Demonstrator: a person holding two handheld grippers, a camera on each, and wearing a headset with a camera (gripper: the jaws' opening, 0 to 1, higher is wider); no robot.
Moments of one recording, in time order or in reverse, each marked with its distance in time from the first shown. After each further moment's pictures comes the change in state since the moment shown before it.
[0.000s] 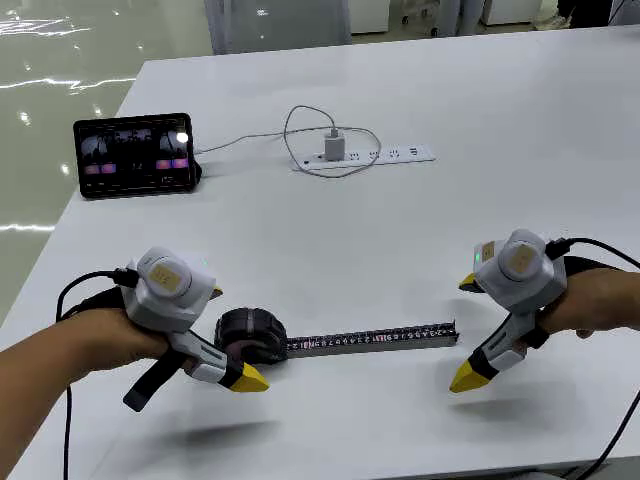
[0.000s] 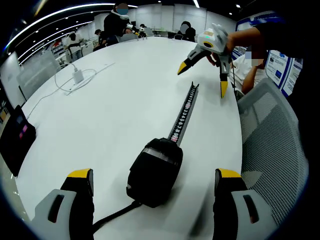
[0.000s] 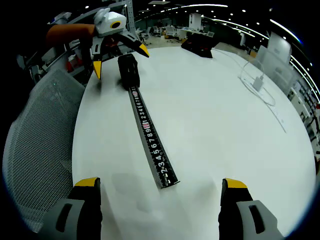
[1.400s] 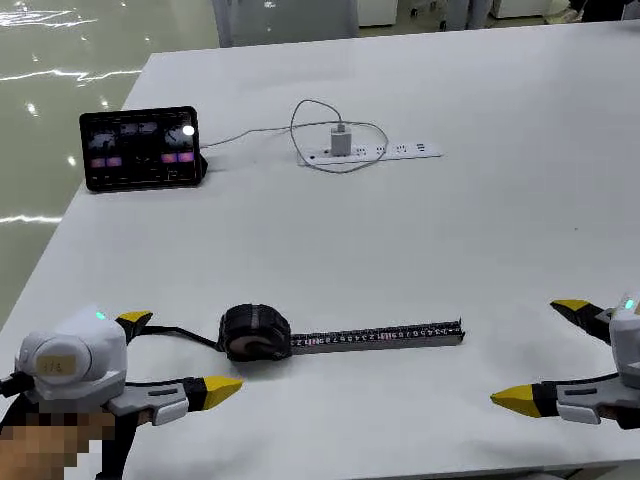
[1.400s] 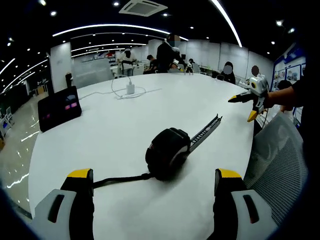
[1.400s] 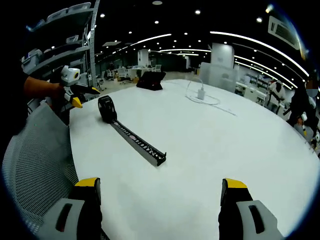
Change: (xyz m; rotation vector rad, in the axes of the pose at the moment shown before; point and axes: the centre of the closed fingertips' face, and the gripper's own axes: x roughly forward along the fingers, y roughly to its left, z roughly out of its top) left arm -0.067 -0.005 -0.035 -0.247 -0.288 0.286; right arm -0.069 0.026 -0.029 0.272 -0.370 -0.322
